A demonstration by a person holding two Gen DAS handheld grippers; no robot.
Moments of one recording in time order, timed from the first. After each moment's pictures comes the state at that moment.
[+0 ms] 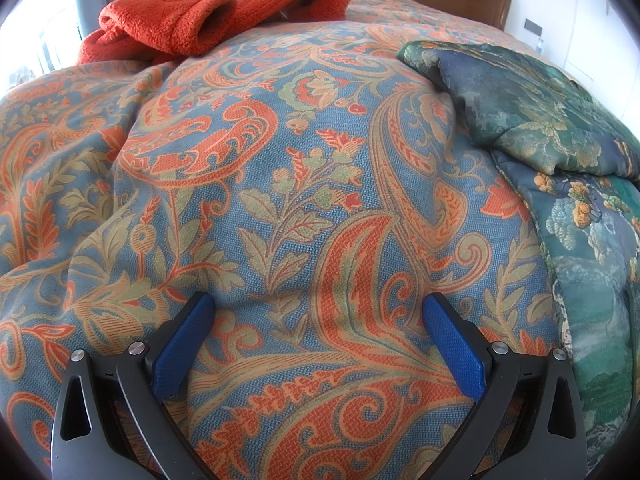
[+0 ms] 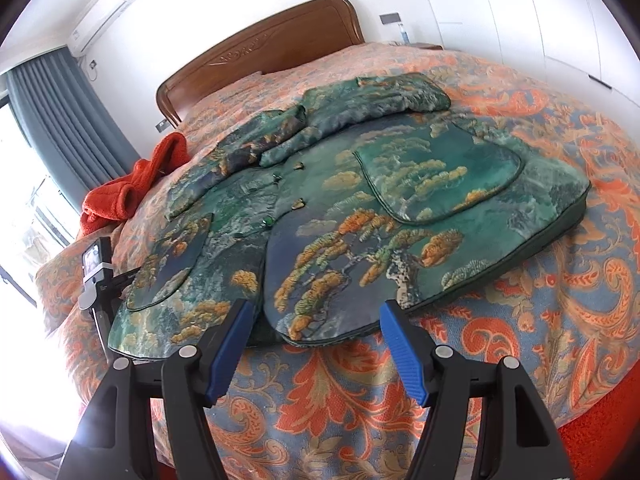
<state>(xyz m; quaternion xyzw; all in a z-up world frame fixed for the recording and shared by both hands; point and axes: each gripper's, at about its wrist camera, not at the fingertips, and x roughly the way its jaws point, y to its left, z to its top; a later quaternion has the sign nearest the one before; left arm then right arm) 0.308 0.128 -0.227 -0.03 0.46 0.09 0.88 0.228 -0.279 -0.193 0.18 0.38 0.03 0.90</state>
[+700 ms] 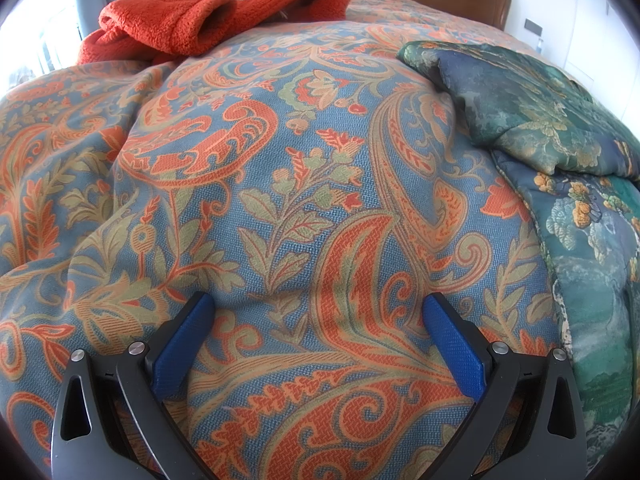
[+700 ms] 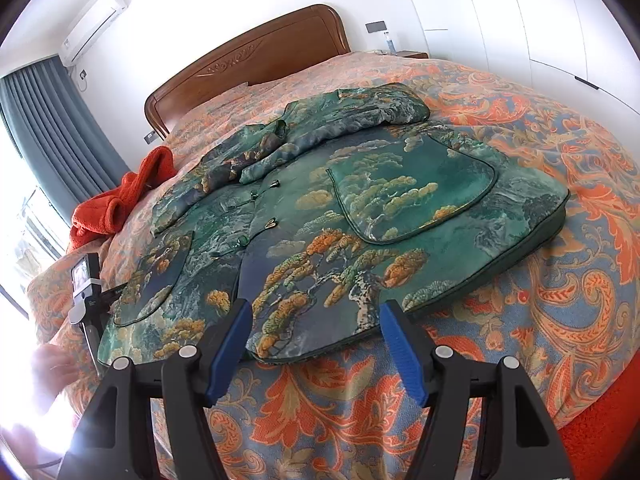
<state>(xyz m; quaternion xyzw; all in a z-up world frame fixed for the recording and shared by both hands) 0.308 0.128 -0.227 -0.03 0.46 0.09 0.88 0.230 -0.300 -0.191 0.18 0.37 0.01 0.91</state>
